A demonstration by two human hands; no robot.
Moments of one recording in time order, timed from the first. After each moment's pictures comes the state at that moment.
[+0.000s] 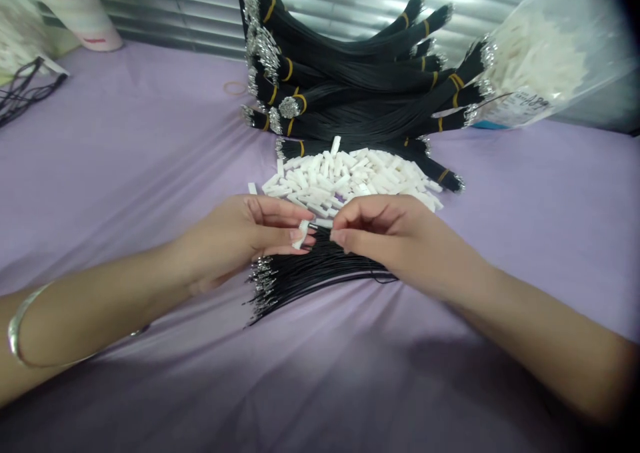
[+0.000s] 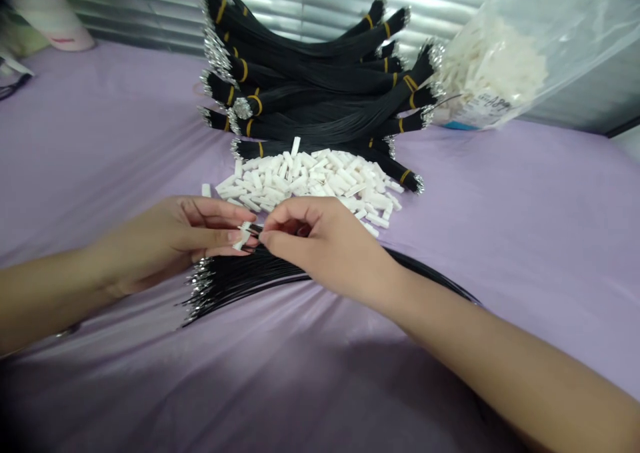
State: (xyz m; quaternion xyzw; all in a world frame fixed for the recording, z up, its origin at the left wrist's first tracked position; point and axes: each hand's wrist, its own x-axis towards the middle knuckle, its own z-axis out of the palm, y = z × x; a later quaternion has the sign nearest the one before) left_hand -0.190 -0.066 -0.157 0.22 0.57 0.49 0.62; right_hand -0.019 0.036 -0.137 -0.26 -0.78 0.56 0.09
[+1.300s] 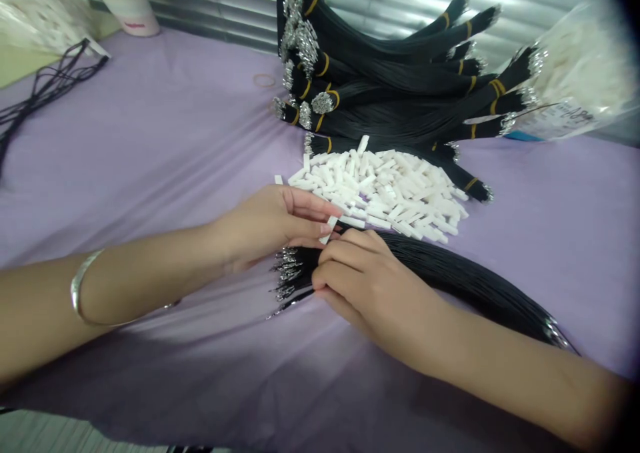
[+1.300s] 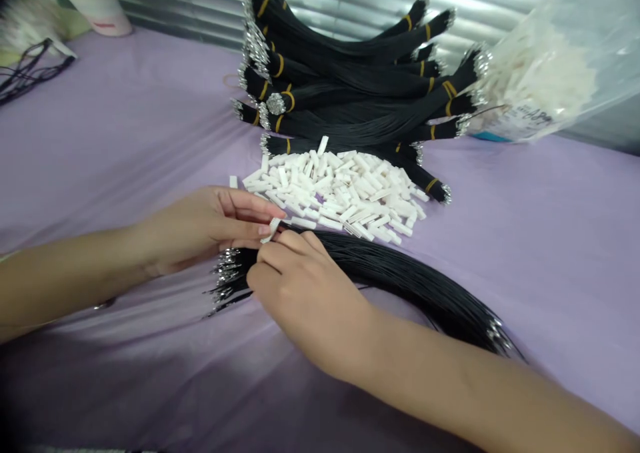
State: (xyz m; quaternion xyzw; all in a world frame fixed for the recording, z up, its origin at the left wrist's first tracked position) left_hand -0.189 -0.064 -0.158 0.23 0.55 0.51 0.62; right_hand -0.022 -0.003 -0.161 -0.01 -0.98 0.16 0.07
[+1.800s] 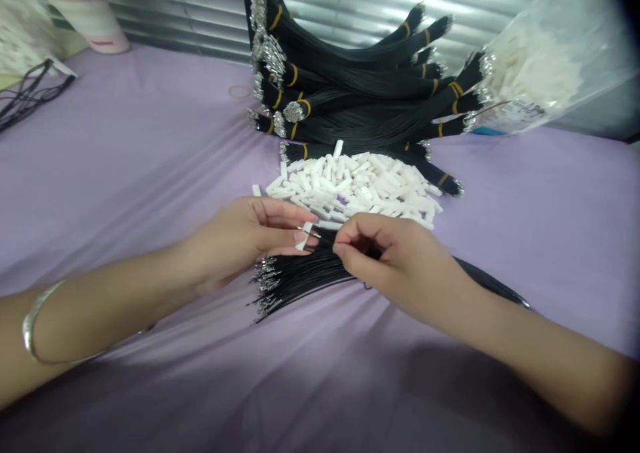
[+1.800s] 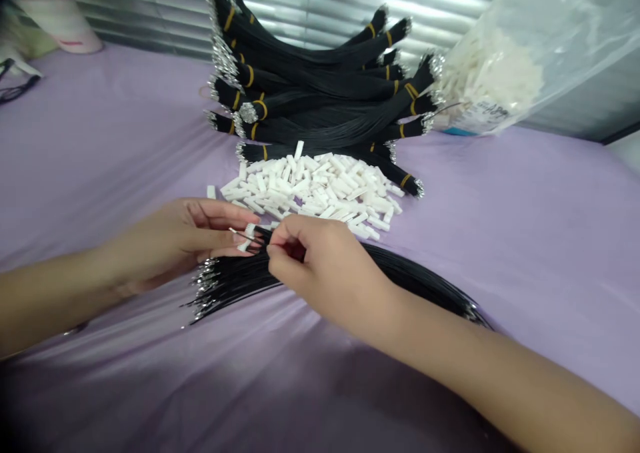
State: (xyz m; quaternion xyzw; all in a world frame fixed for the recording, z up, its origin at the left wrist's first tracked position) left_hand -0.190 -0.066 -0.156 0.21 0.58 0.49 0.62; right_hand -0.012 0.021 -0.133 -0.27 -0.86 0.42 0.09
